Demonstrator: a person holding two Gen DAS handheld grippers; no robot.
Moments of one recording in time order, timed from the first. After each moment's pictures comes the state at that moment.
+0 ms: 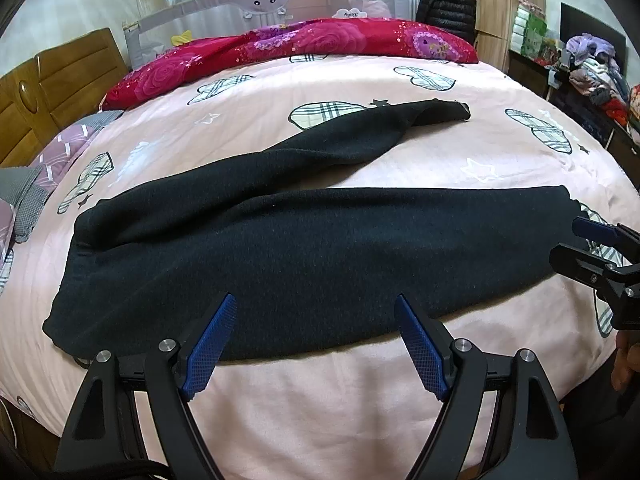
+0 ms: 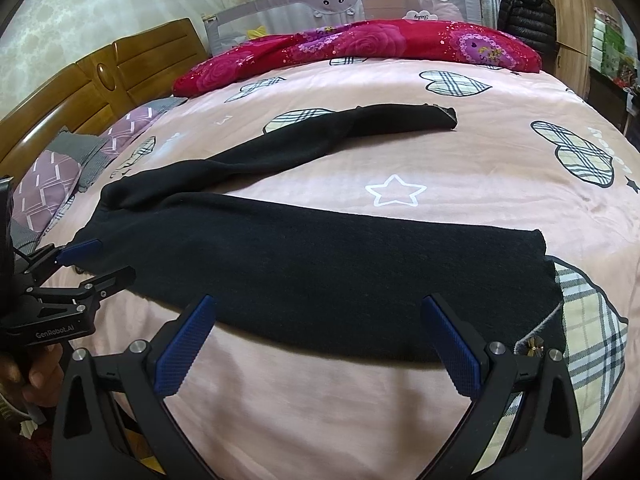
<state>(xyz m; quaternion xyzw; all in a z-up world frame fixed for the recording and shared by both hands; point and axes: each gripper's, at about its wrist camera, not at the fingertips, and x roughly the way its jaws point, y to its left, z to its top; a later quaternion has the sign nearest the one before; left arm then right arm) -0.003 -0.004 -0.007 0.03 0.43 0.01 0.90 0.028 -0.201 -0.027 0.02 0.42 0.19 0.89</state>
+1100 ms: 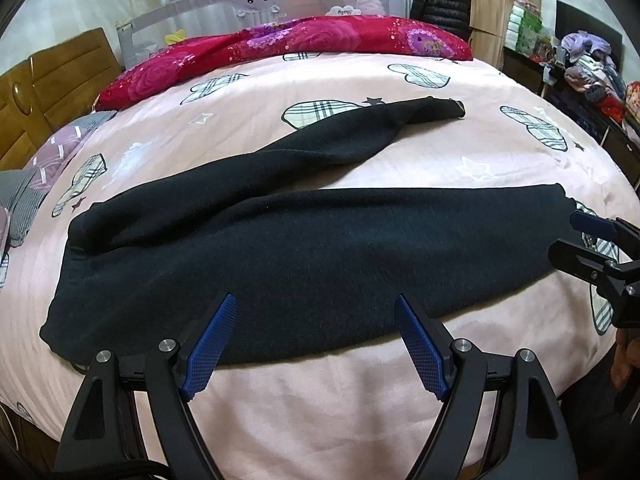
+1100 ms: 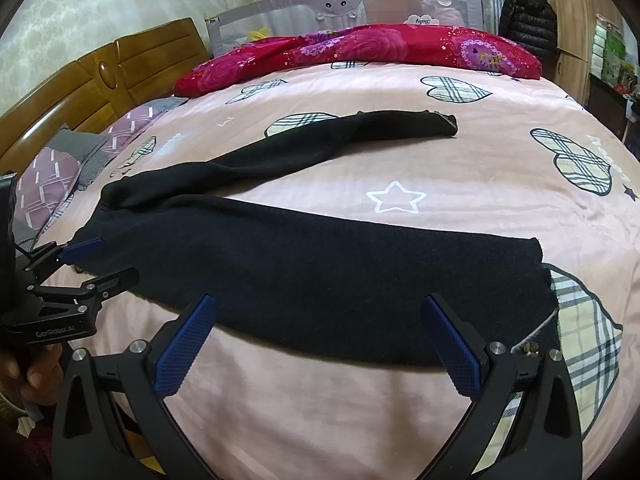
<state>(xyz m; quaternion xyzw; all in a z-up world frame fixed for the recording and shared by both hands) 0.004 -0.005 -0.004 0.03 0.44 0.00 0.90 0.027 -0.198 -0.021 0.01 0.41 0.19 0.89</state>
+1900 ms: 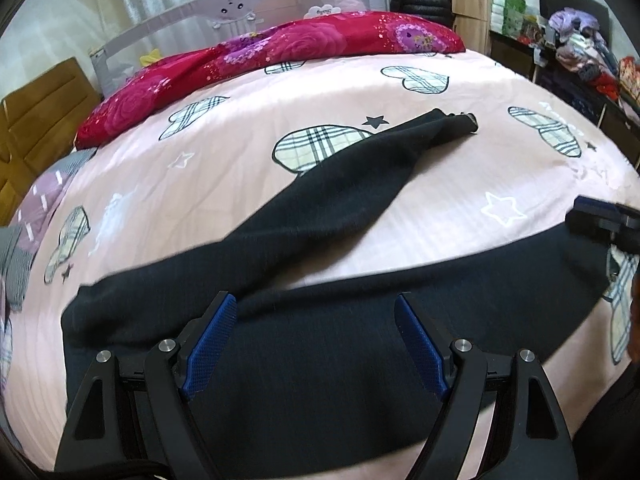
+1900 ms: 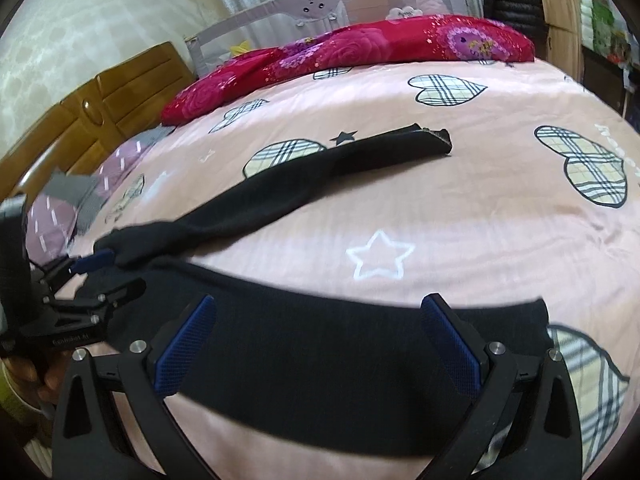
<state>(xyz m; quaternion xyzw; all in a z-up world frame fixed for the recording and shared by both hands) 0.099 0.001 0.010 0.09 0.44 -0.02 0.89 0.108 -0.219 -0.011 0.09 0.42 0.19 0.88</state>
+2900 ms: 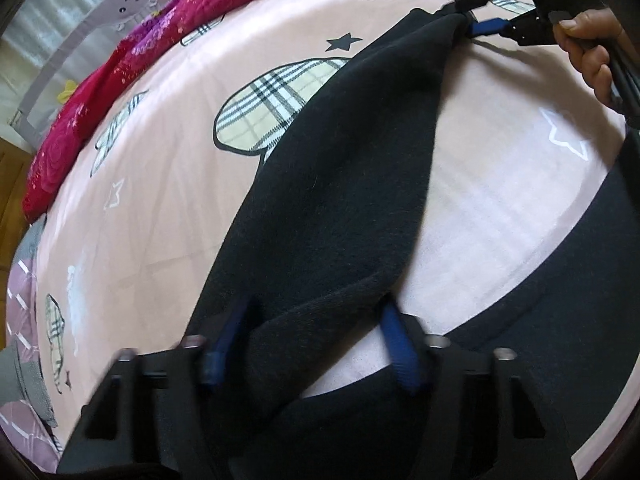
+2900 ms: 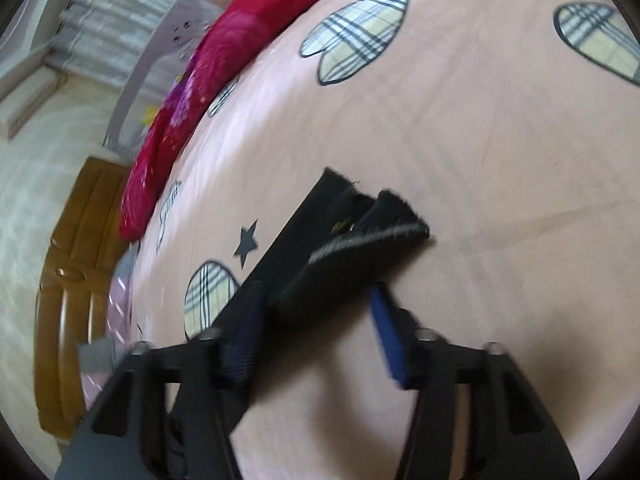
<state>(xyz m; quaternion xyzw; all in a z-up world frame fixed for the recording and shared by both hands) 0.199 0.001 -0.057 0.23 0.52 -0.10 0.82 0.328 -0.280 -0.085 0.35 0.49 0.11 0.79</state>
